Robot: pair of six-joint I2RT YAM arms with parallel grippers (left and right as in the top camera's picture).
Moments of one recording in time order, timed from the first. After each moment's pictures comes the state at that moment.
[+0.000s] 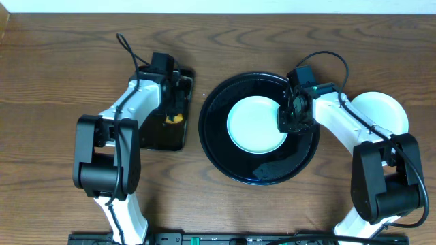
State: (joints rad) left arm -0.12 1.99 1.29 -0.66 0.02 -0.13; right arm 0.26 1.85 1.18 -0.79 -0.12 0.32
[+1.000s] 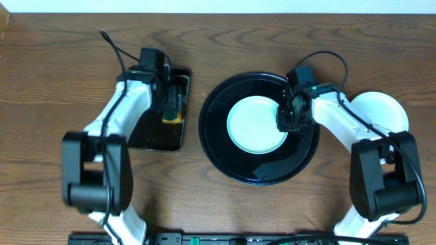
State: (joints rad) left arm -0.10 1.85 1.28 -0.71 0.02 -0.15; right arm 0.26 1.87 1.18 -0.76 -0.12 0.33
